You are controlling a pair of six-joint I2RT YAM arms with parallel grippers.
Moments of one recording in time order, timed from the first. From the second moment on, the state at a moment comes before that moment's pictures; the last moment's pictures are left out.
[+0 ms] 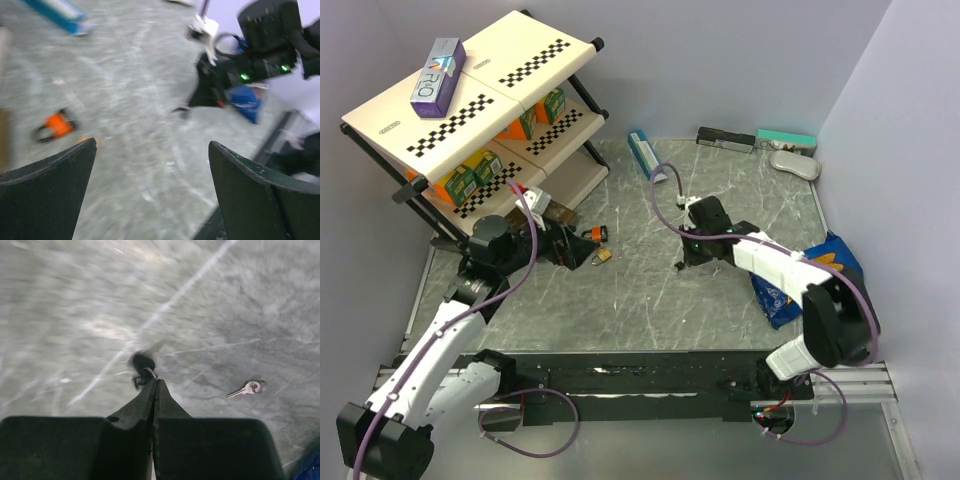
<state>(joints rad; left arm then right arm) -0.32 0.83 0.71 -0.06 0.49 -0.30 0.49 1.52 0.96 -0.45 -0.02 0.15</state>
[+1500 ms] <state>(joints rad) -0.71 1.05 0.66 0.35 0.75 -0.47 0.49 1.02 0.91 -0.15 -1.03 0.32</state>
